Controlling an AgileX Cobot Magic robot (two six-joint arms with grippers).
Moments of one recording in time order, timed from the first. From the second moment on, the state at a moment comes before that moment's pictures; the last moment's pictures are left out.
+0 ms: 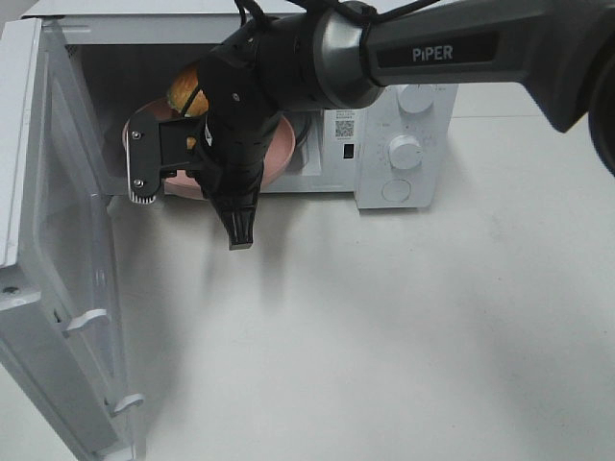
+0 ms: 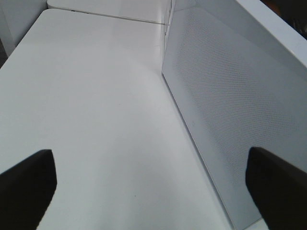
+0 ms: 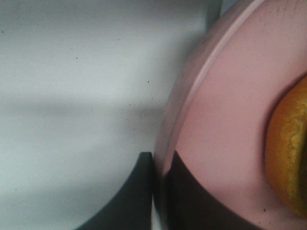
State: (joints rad) left arm 0.07 0.00 -0.51 -0.11 1.07 -0.02; right arm 0.79 2.27 -1.76 -0.25 0.58 -0.85
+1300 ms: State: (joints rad) left arm 0.07 0.00 -0.51 -0.11 1.07 -0.02; right arm 0.74 2.48 -2.08 -0.31 0.59 -0.85
